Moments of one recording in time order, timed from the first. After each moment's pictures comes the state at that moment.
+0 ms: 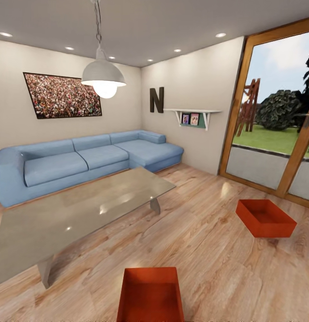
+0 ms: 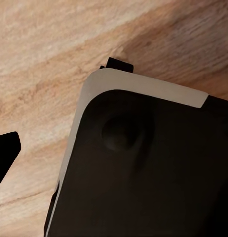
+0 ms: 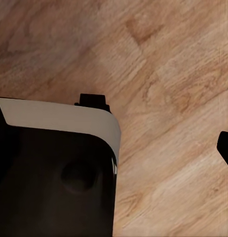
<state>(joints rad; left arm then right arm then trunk) 0.01 0.02 0.13 -0.20 0.18 0.04 0.01 -0.16 -0.01 0.14 0.03 -0.04 -0.11 -0.10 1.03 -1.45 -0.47</state>
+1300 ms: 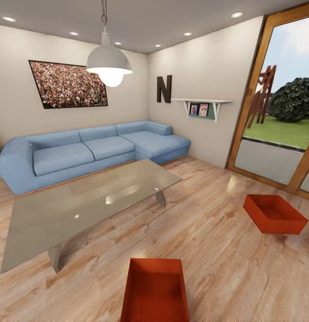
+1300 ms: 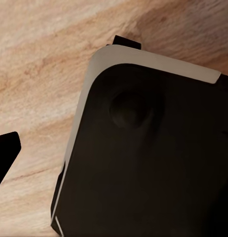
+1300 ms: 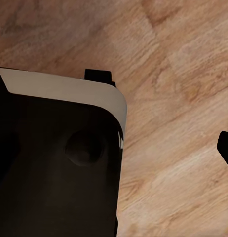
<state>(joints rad) 0.01 0.02 0.13 -0.20 0.18 0.04 0.01 -0.15 -0.01 0.15 0.03 -0.03 -0.09 -0.09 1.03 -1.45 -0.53</state>
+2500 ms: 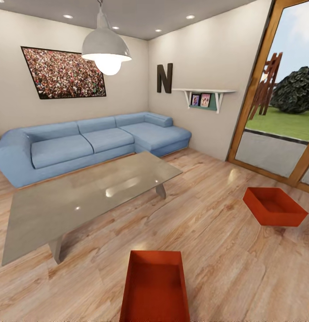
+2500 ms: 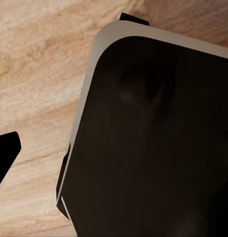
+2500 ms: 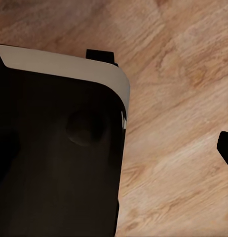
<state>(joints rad) 0.01 0.02 0.13 -0.20 0.18 0.04 0.01 -0.16 -0.01 0.15 0.03 -0.03 -0.09 -0.09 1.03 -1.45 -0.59</state>
